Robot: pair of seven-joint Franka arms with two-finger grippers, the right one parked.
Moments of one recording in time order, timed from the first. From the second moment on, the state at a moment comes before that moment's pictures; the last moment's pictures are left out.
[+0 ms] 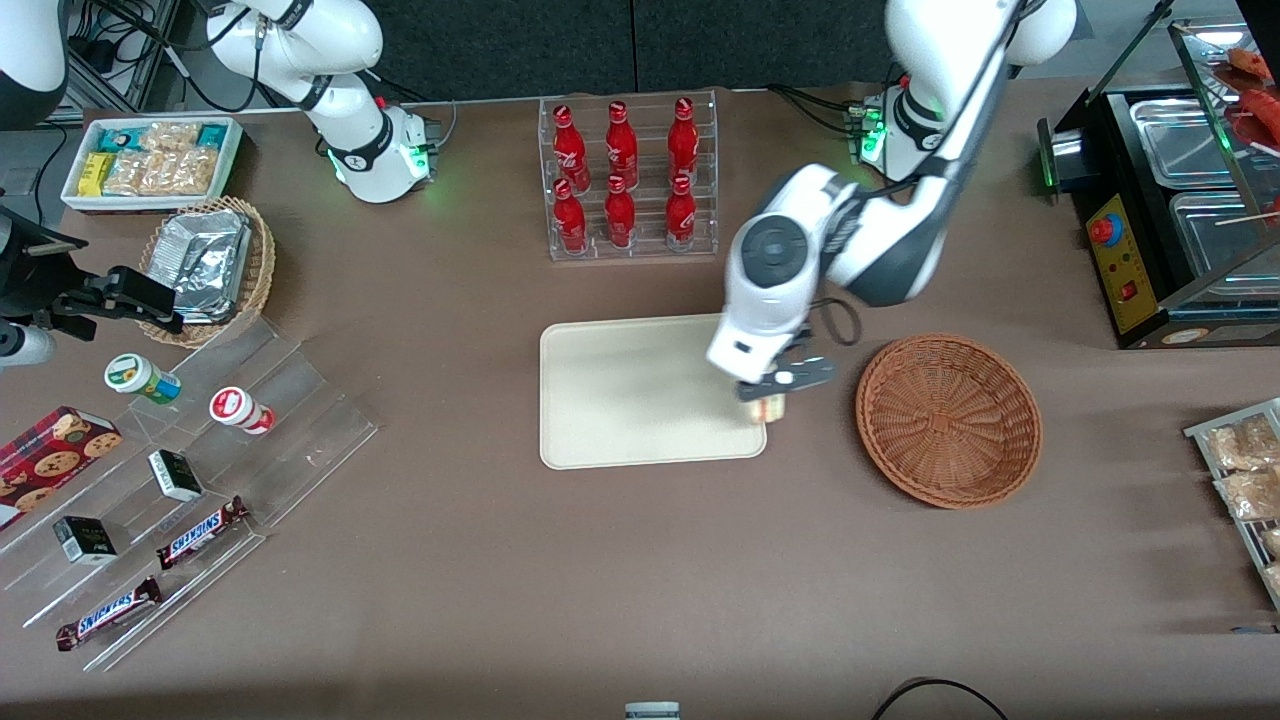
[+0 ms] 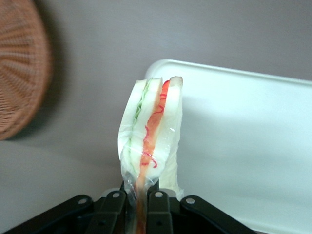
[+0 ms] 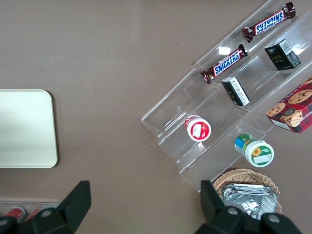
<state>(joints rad) -0.60 0.42 -0.08 -1.71 0.05 1.99 -0.89</state>
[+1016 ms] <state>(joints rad) -0.77 0.78 -0.07 -1.32 0.06 1.91 -0.79</state>
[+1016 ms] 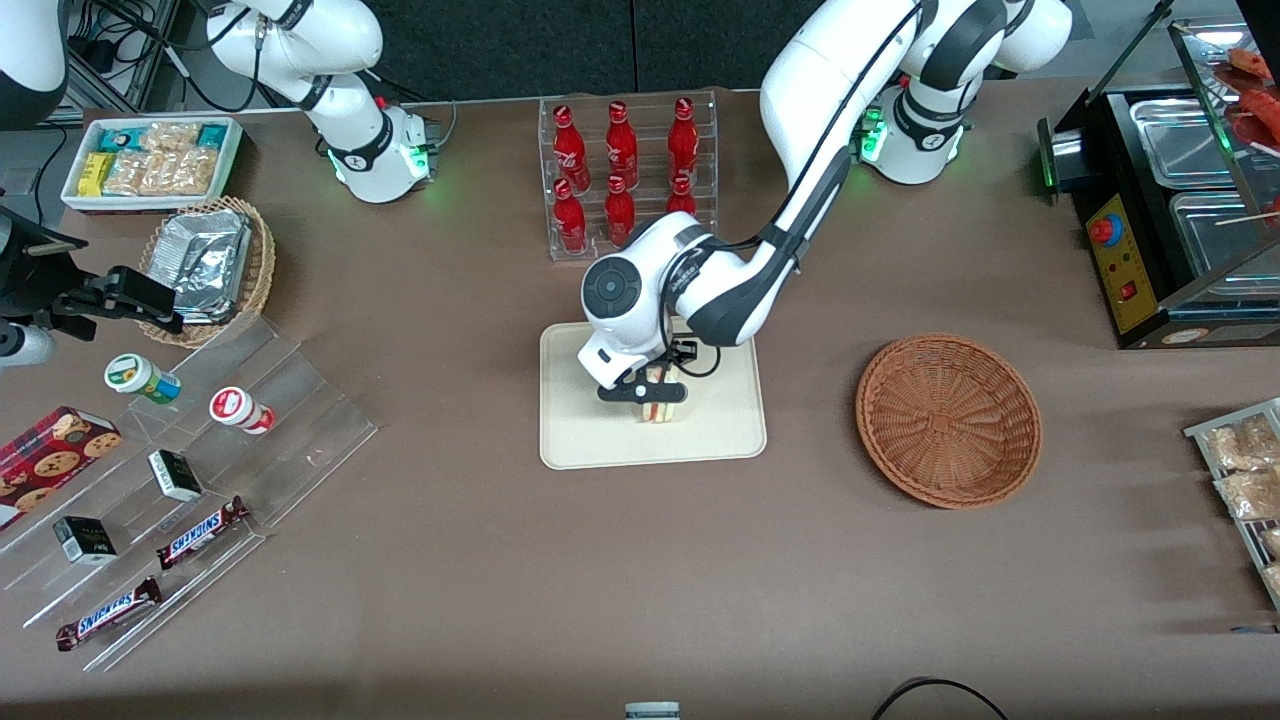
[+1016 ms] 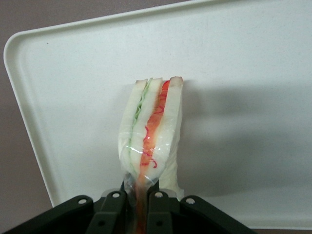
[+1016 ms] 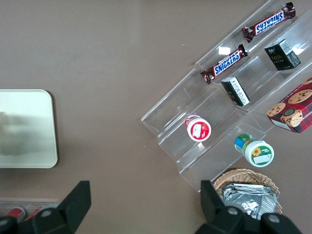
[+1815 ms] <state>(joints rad) -0.77 0.84 -0.07 -1.25 0.06 1.86 -0.82</state>
